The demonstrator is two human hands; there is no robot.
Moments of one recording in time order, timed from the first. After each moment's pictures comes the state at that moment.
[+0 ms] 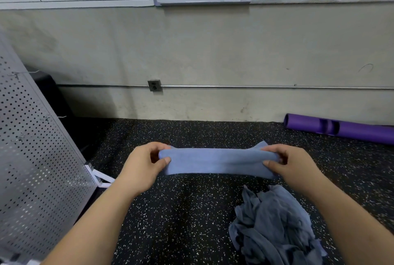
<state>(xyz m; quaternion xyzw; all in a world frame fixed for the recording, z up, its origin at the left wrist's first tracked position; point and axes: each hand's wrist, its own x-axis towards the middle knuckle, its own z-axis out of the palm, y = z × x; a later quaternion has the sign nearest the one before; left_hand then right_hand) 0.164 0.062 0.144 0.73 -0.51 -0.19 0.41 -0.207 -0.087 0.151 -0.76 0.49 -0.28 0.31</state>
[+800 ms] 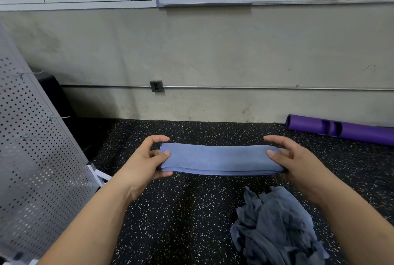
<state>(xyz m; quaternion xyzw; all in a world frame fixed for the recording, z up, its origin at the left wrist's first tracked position) 0.151 0.065 0.160 0.61 -0.34 -0.43 0.57 -0.201 -0.078 0.165 -0.60 0.43 -0.35 0.58</state>
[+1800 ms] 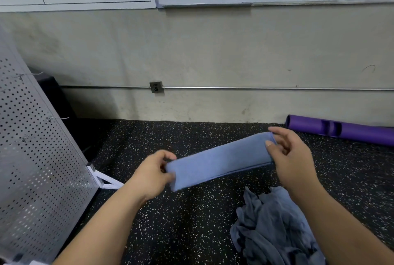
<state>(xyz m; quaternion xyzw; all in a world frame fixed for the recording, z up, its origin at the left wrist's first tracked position) 0.150 0.060 0.133 0.75 -0.48 -0.29 0.35 -0.171 -0.062 0.166 -0.63 0.46 -0.50 0.38</state>
